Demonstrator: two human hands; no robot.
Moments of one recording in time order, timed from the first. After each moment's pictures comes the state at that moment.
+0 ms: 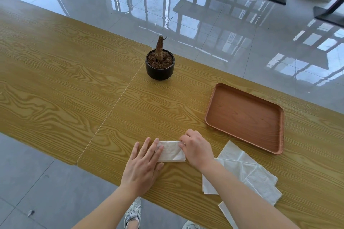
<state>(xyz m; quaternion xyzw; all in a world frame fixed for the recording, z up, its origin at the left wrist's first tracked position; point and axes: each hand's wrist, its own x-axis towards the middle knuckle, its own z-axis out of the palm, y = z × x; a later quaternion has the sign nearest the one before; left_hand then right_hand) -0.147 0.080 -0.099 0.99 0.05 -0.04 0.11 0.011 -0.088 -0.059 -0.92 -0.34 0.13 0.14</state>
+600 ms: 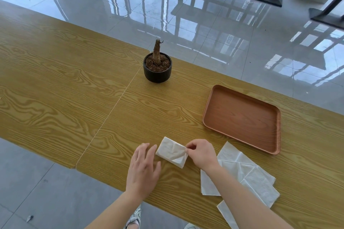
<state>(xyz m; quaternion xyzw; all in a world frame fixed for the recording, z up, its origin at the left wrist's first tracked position) -0.141 0.058 -0.084 0.95 0.19 0.04 0.26 0.013 -0.105 -0.046 -0.91 -0.09 0.28 0.29</state>
